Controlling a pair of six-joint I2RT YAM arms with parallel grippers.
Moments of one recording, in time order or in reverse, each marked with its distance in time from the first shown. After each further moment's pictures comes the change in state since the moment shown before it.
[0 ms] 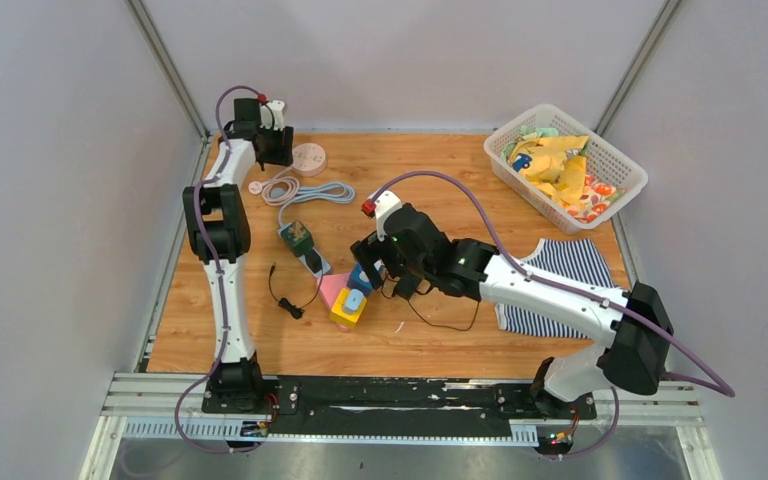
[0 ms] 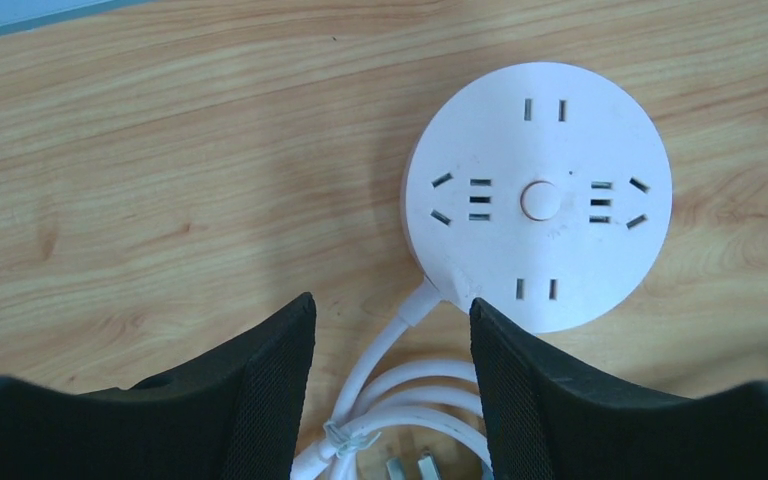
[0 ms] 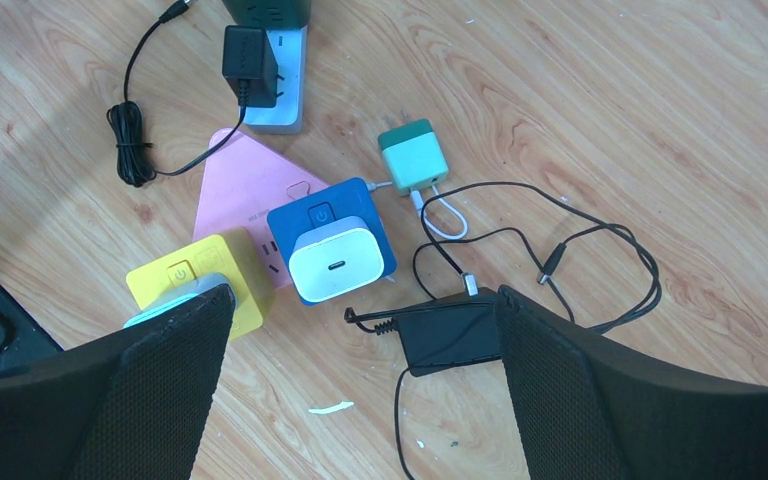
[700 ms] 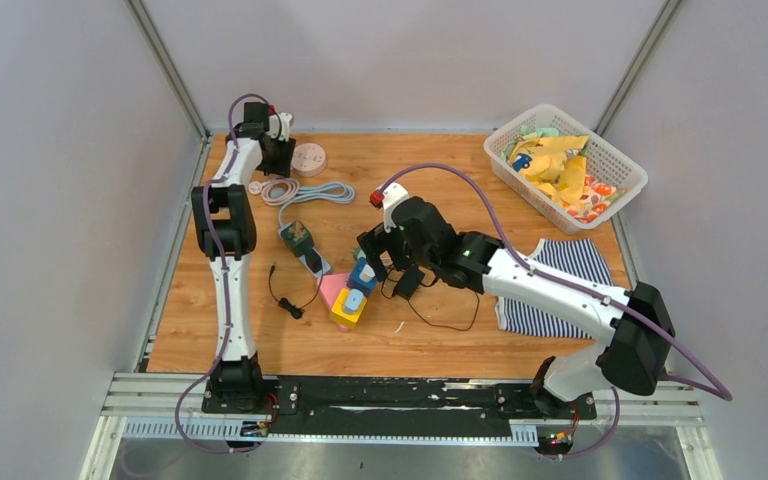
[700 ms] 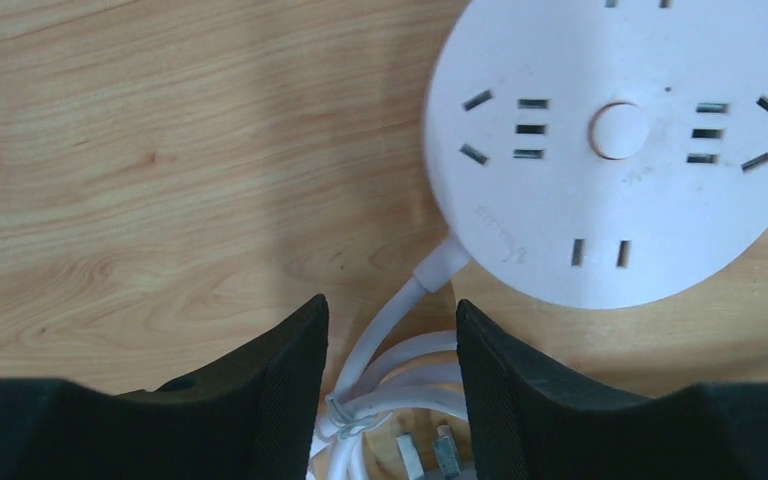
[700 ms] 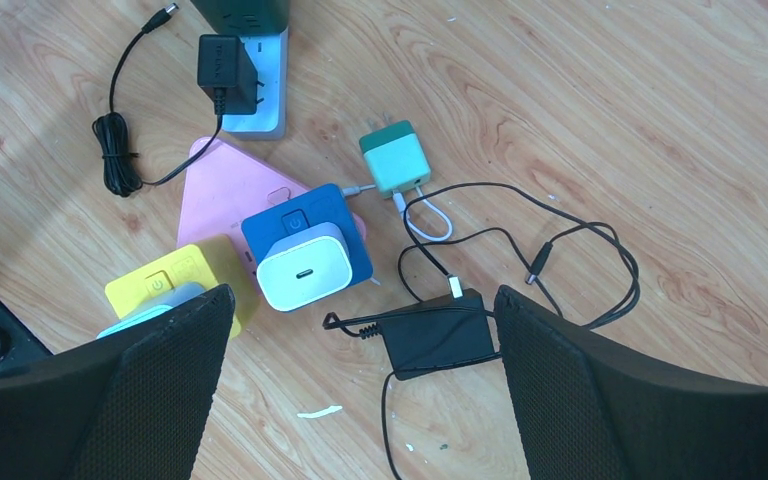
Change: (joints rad) left arm -0.018 0.082 0.115 -0.205 -0.105 0.043; right arm -0.061 0.003 0.000 -0.001 -0.053 0.003
